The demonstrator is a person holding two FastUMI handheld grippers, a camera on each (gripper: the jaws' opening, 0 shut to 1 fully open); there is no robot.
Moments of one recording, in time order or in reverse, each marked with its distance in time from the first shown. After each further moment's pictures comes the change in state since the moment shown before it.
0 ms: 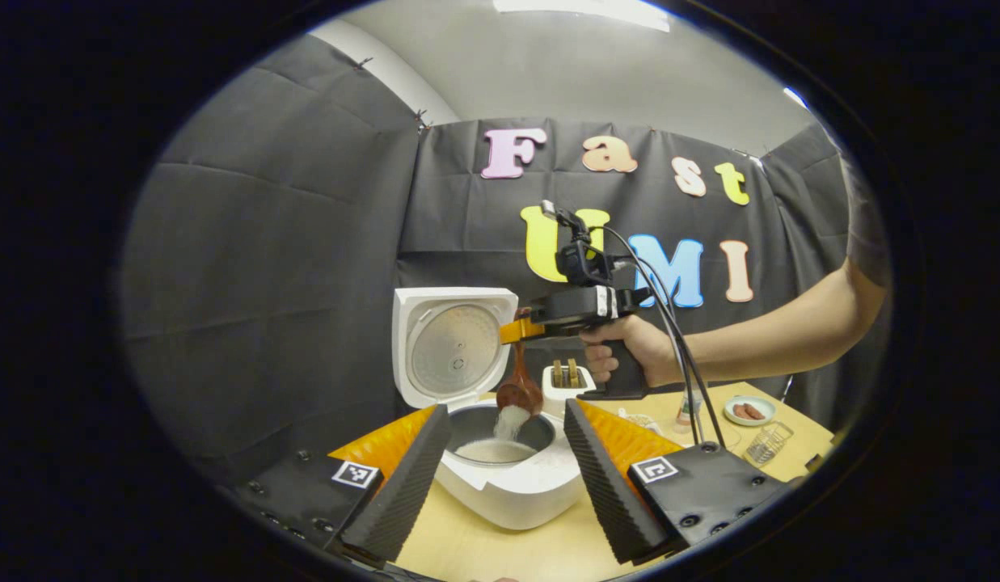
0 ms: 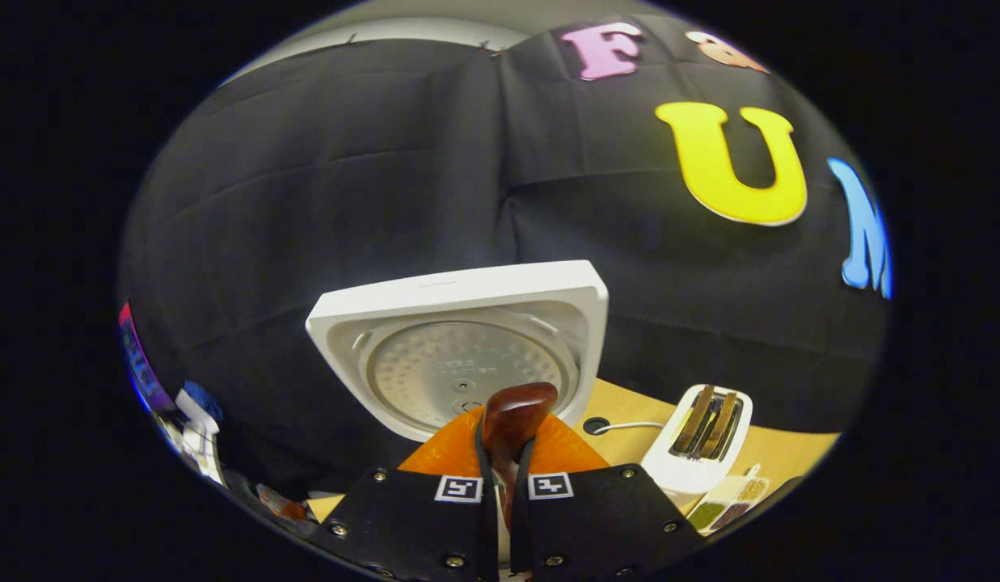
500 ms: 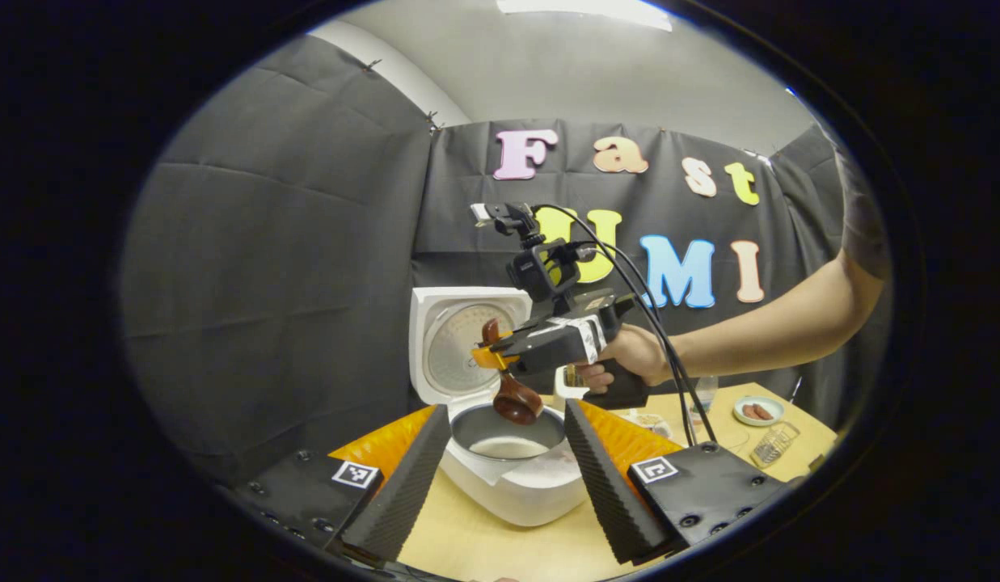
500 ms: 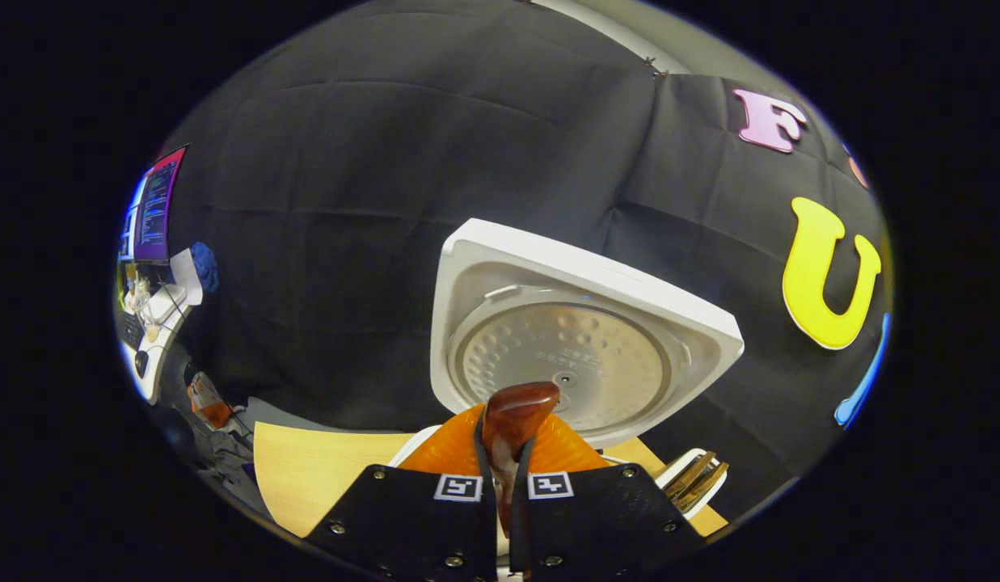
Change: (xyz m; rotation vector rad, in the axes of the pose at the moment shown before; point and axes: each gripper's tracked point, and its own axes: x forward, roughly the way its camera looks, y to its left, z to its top) left arm -0.013 0.007 -0.001 -0.005 0.003 0.054; right arm 0.013 0.053 -0.011 -0.388 0.042 0.096
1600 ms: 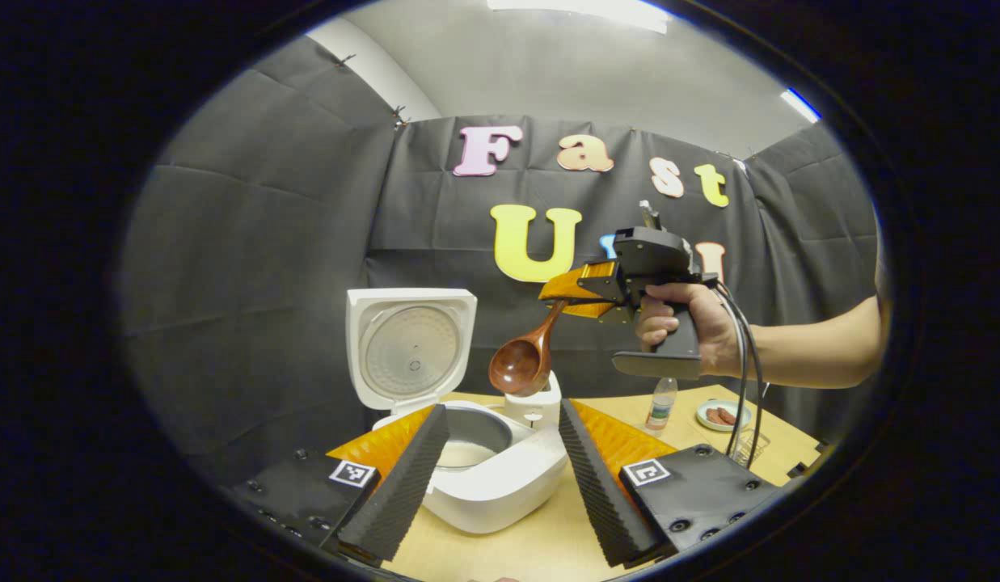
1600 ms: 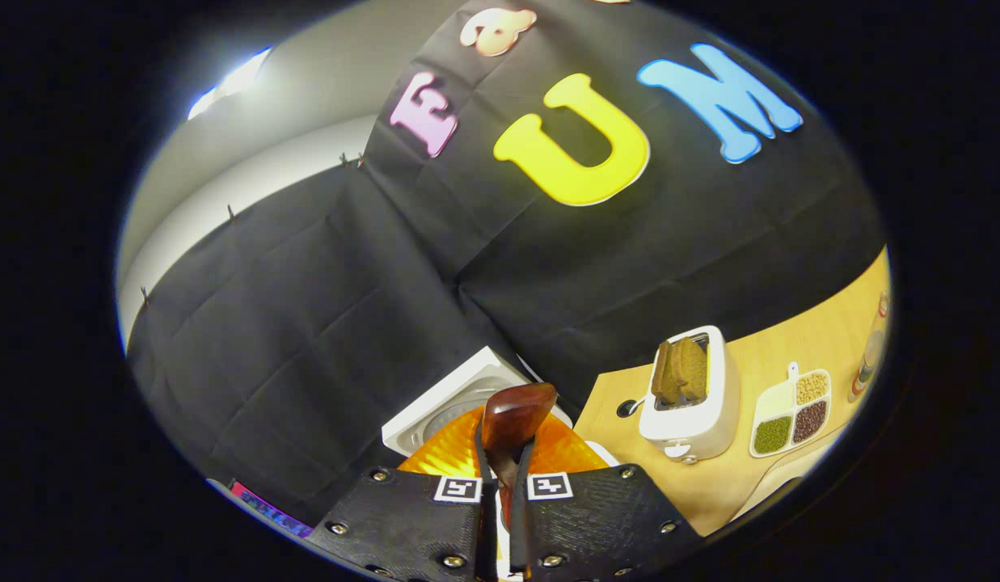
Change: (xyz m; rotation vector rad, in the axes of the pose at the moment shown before) left arm 0.017 -0.068 0.012 0.004 0.008 -0.165; right arm -0.160 -0.167 -0.019 1.131 -0.348 -0.101
